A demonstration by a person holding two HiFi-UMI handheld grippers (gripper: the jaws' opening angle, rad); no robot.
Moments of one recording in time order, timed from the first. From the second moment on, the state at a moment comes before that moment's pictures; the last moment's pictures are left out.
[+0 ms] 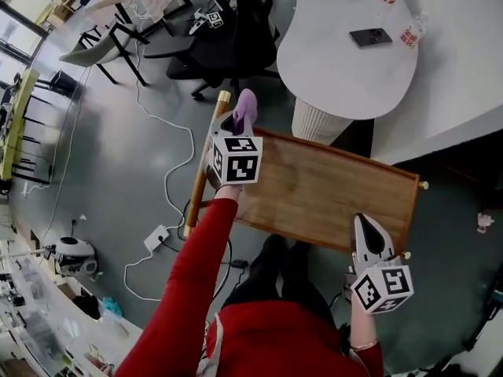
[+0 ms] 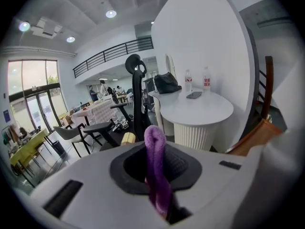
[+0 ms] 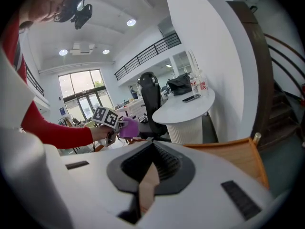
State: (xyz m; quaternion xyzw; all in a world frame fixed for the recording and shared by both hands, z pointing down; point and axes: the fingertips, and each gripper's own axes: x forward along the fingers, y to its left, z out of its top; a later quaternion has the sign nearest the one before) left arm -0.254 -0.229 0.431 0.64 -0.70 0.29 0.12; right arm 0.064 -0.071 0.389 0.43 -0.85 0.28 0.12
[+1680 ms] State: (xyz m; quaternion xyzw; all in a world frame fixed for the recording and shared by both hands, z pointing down) left arm -0.209 0.047 0.527 0.69 -0.56 0.37 0.27; right arm 0.074 0.015 0.393 0.53 -0.79 0.29 0.11
